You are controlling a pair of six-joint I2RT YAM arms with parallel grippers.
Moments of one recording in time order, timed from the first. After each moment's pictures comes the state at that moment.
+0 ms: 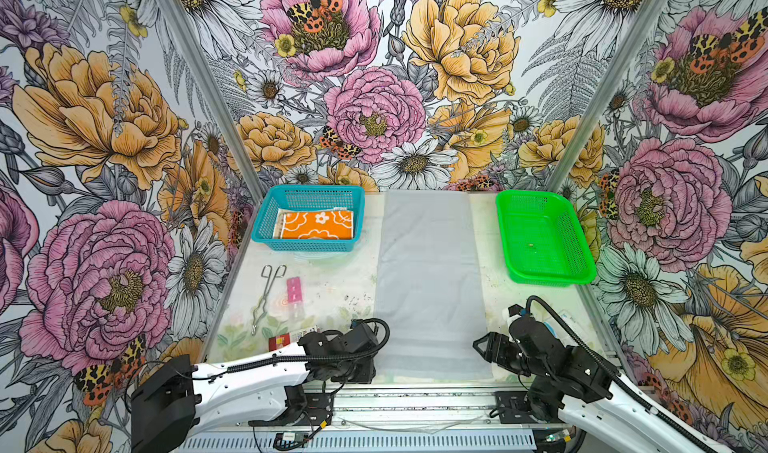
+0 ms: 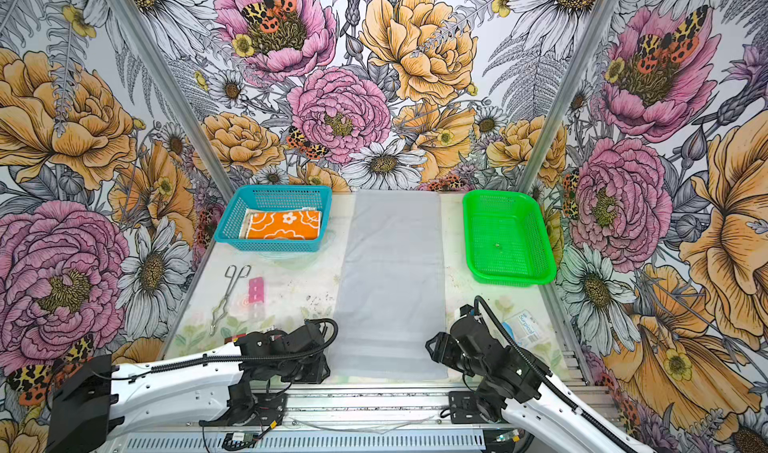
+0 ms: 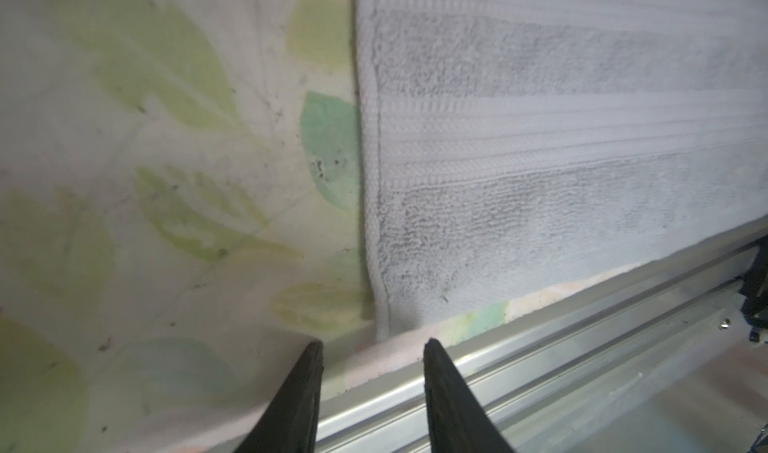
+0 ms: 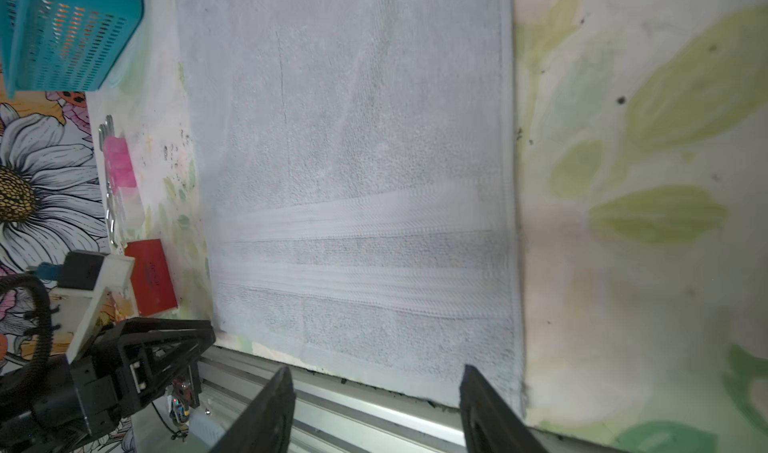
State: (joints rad) left arm -1.09 1.02 0.43 -0.63 0.07 -1.03; right arm 0.85 0.41 0.43 -0.97 -0.01 1.12
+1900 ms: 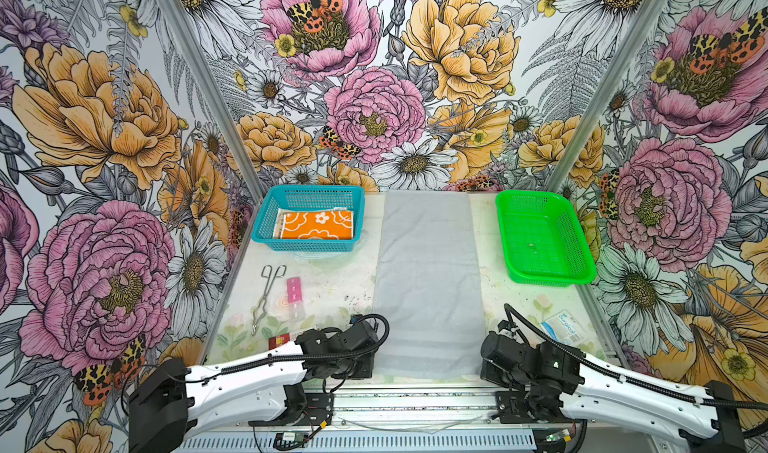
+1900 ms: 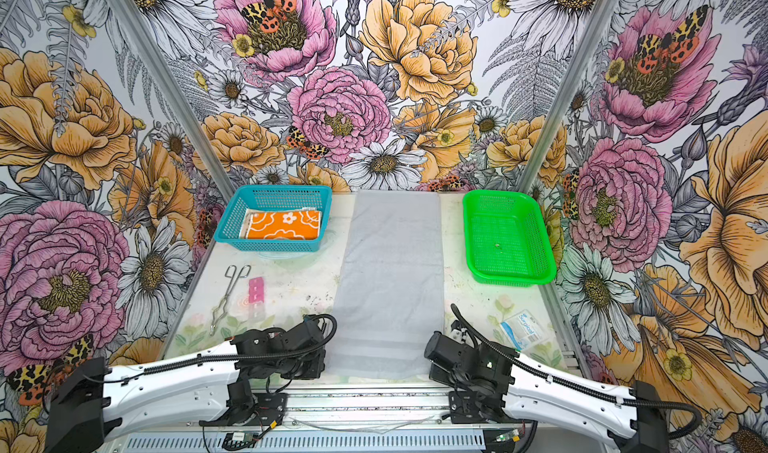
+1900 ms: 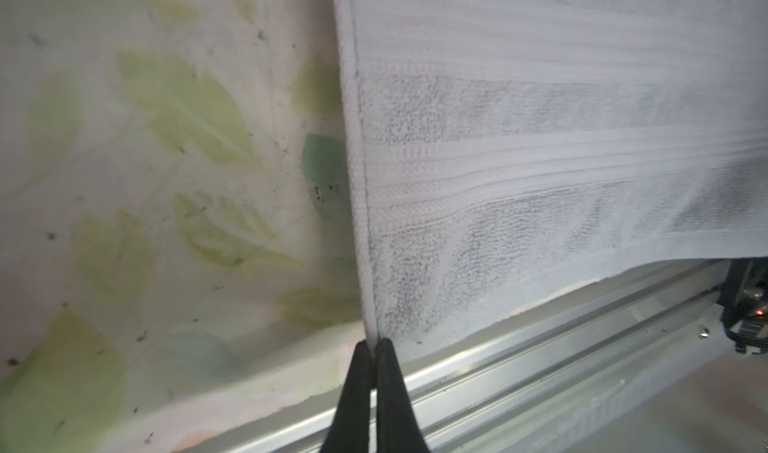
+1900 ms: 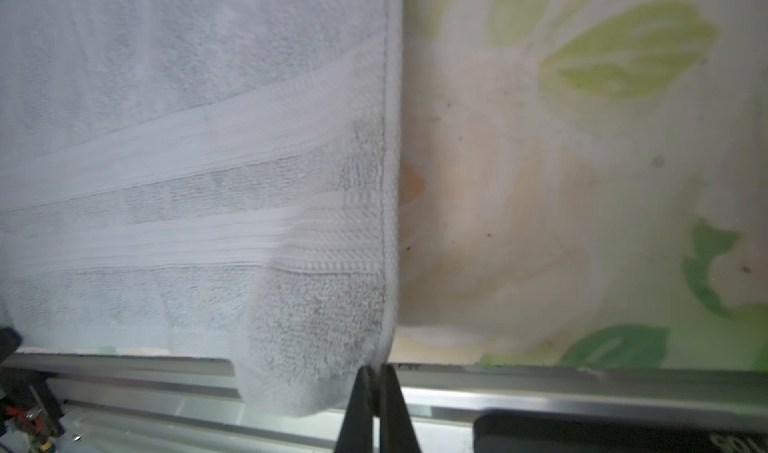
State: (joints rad) left arm -1.10 0.91 0.47 -0.71 0.02 -1.02; right arm 1.14 0.68 0.48 -1.01 0.06 1.34
